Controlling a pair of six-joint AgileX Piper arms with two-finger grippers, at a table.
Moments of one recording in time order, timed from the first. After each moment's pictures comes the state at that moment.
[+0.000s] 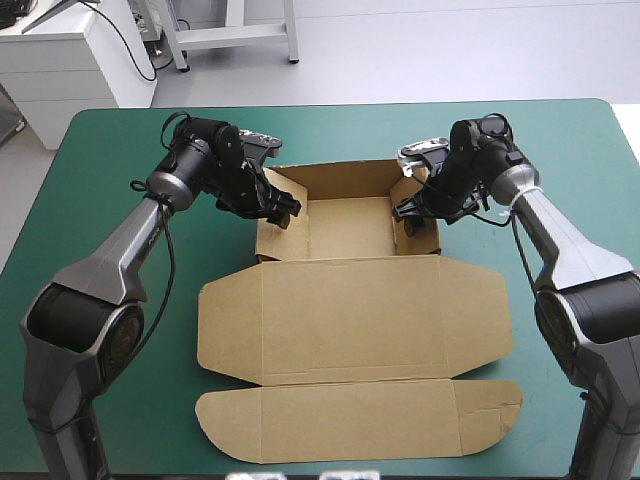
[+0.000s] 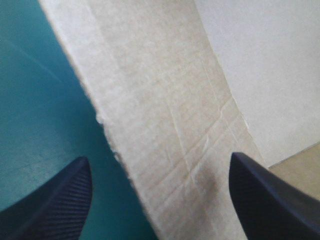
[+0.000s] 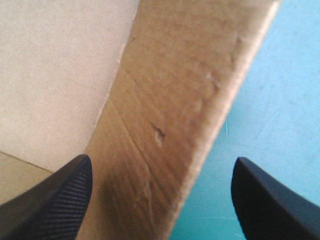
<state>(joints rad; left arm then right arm) -0.38 1.96 -1.86 -0.14 1.24 0.07 0.26 1.96 -1.78 0.14 1.23 -0.17</state>
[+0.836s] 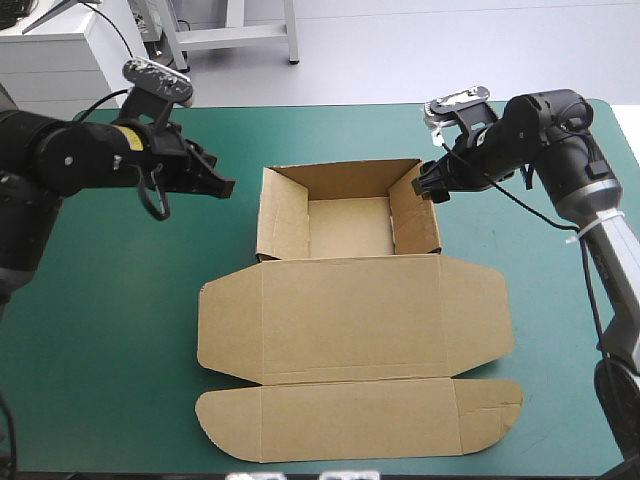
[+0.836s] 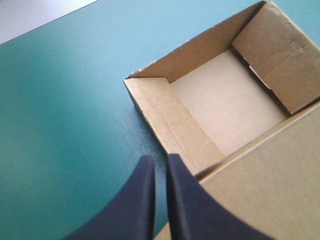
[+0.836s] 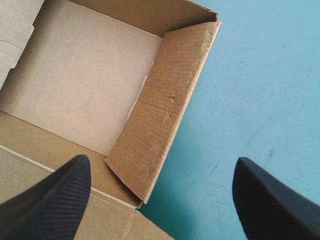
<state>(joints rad) -0.38 1.41 -1.83 -0.10 1.25 0.17 0.26 1.64 -1.80 0.13 1.25 -0.17</state>
